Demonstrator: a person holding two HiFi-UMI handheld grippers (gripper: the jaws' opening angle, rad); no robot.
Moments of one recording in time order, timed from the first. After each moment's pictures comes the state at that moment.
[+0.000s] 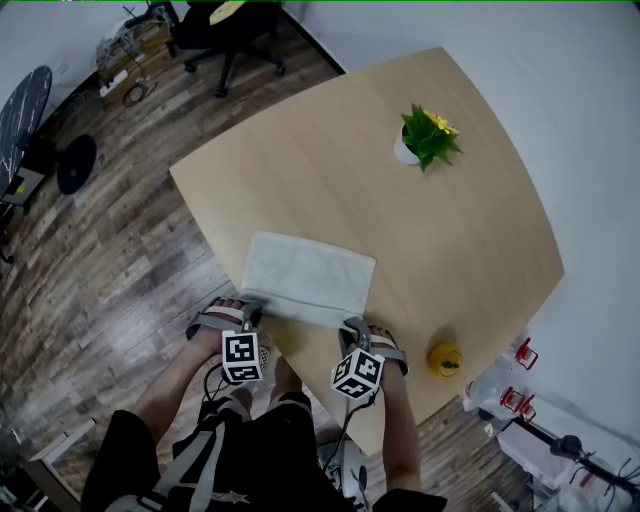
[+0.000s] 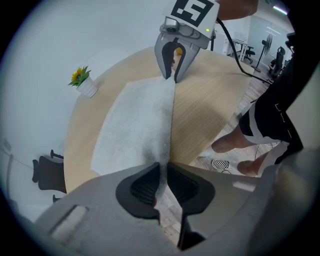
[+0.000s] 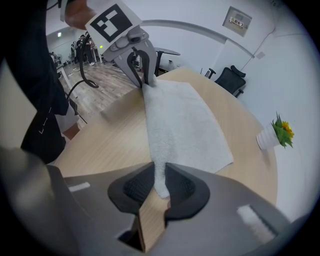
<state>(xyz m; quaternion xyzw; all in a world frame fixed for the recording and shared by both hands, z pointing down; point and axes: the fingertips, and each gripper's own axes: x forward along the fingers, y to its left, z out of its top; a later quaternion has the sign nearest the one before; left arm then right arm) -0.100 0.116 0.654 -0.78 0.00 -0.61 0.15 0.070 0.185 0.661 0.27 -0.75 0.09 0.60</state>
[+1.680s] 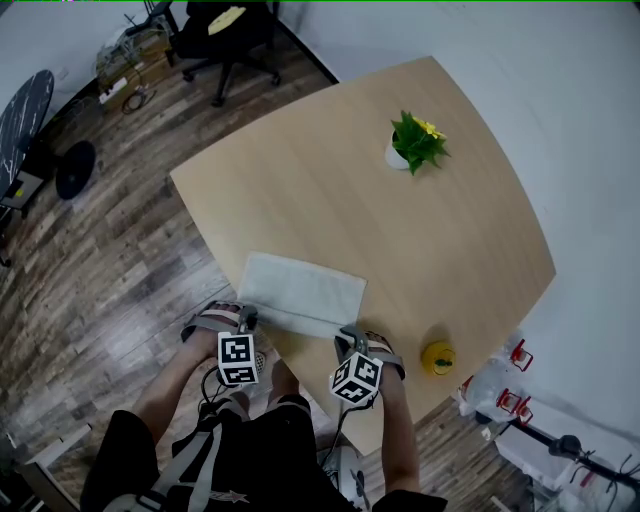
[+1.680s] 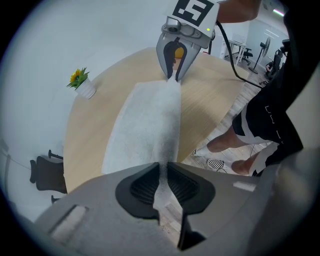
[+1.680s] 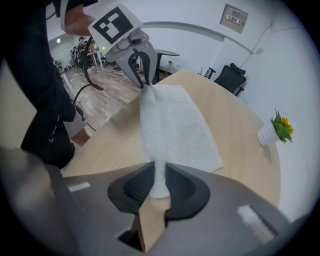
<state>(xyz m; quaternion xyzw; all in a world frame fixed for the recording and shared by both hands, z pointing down) -0.104 0.128 0.637 -0.78 -0.02 -0.61 0.14 0.068 0.204 0.643 0.26 -0.76 0.12 0.59</state>
